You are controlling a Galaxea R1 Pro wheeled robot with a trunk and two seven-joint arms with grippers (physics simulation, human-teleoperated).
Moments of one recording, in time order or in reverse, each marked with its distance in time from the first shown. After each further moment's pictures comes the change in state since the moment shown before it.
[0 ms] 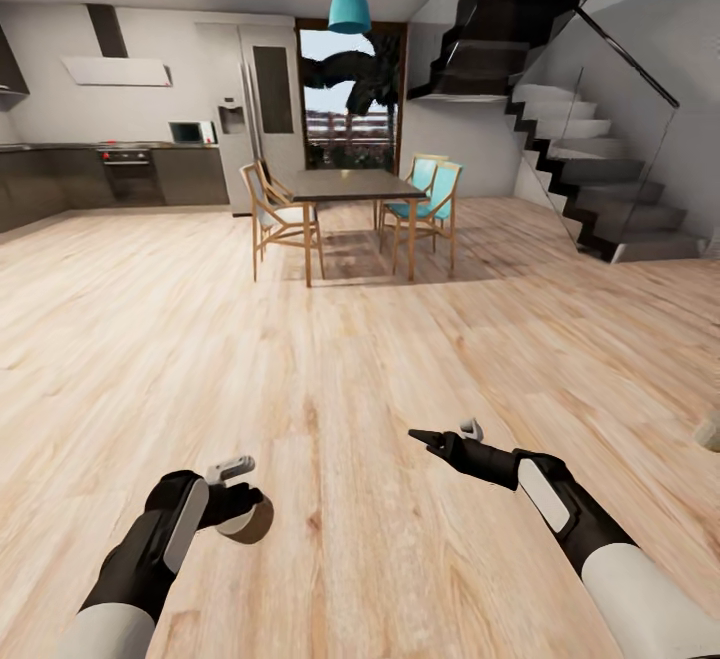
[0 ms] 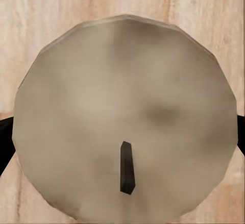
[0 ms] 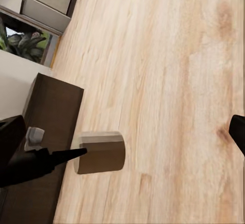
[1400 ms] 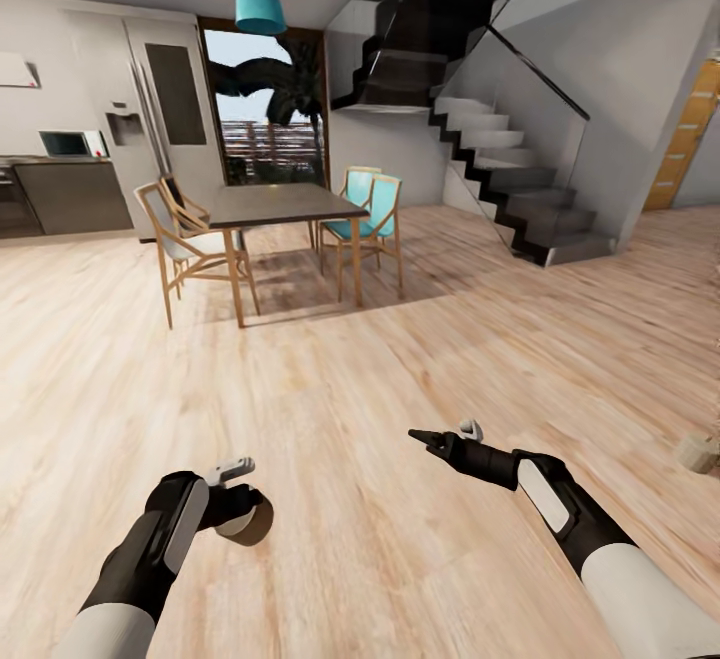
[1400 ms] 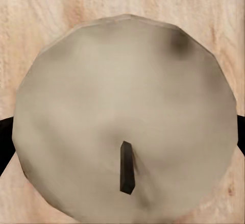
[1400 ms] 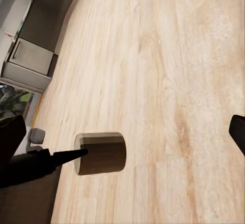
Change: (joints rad) left arm 0.000 0.000 0.000 0.007 0.000 0.000 0.000; right arm 0.000 0.001 0.000 0.003 -0.001 -0.002 0.001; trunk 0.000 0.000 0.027
